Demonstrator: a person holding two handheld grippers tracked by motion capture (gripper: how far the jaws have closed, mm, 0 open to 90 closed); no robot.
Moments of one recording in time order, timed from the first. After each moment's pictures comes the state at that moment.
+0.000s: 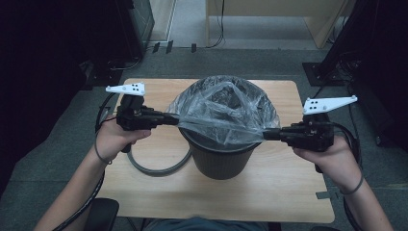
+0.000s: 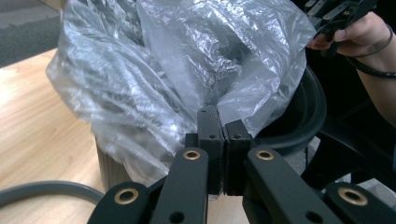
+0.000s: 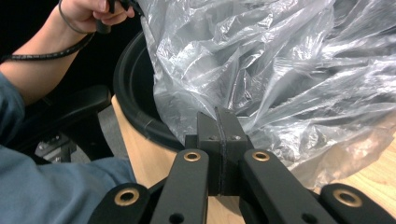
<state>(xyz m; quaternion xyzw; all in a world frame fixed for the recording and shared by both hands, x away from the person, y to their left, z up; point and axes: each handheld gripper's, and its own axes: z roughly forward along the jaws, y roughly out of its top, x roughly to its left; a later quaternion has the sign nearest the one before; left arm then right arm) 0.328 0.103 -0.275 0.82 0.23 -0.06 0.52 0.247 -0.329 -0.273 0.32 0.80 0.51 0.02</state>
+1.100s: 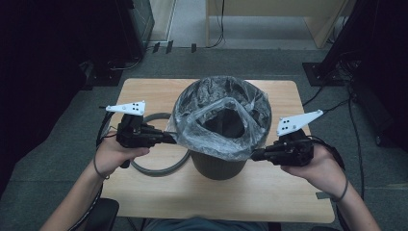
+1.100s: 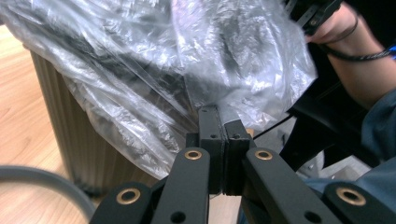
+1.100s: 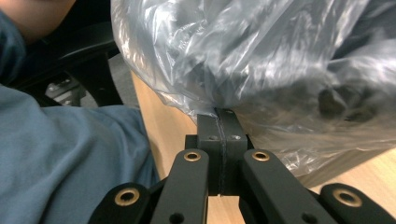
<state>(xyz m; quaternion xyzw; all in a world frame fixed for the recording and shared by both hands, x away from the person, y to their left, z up) 0.305 0.109 -0.310 0.83 0.21 -0.09 0.51 0.239 -0.294 -0.305 0.27 0.86 0.44 -0.02</state>
